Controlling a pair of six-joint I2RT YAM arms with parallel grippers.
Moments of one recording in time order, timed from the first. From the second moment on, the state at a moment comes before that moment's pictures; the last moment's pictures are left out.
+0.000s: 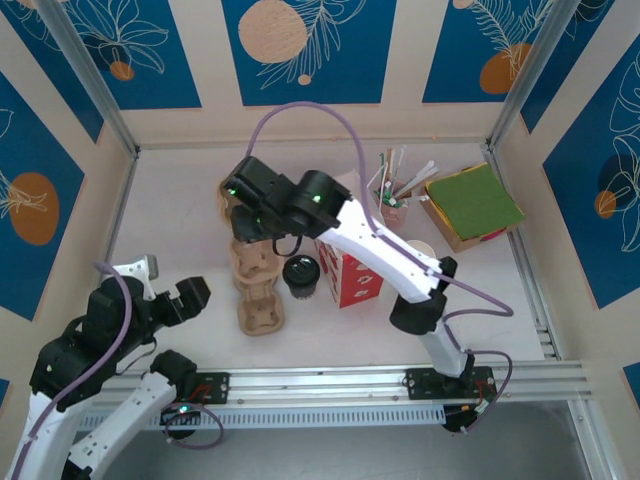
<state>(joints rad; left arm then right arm) -0.49 0.44 1.02 -1.25 -0.10 -0.73 1.13 2.07 2.61 -1.39 0.19 0.69</state>
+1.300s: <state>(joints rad) -0.49 0.70 1.12 -1.03 -0.04 -0.62 0.81 1.63 2.12 -1.23 0.34 0.33</state>
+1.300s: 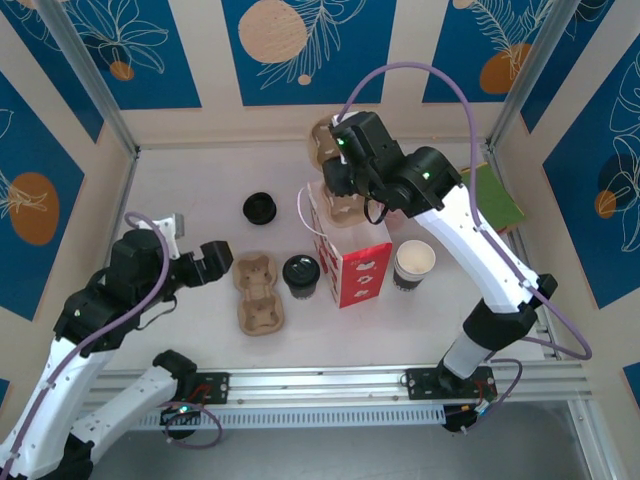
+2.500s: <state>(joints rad) -0.49 0.76 1.14 -1.01 -0.09 -0.57 0.73 1.57 1.73 -1.19 0.16 0.42</state>
